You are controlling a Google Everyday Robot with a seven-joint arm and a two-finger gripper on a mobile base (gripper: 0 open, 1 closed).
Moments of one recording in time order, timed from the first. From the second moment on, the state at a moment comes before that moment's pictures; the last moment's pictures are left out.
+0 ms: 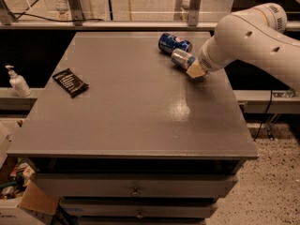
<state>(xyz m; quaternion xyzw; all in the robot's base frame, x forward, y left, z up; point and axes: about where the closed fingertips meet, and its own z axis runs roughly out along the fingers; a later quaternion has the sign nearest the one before) 0.689 -0.173 0.844 -0.39 0.85 -0.08 0.35</state>
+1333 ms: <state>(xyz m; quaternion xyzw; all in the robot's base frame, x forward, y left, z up) 0.702 -0.174 0.832 -0.40 0.85 -0.08 0.33</state>
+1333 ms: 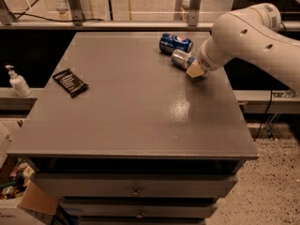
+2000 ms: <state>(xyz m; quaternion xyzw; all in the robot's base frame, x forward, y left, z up) 0.703 -0.173 0.831 -0.40 0.85 -0.08 0.33</state>
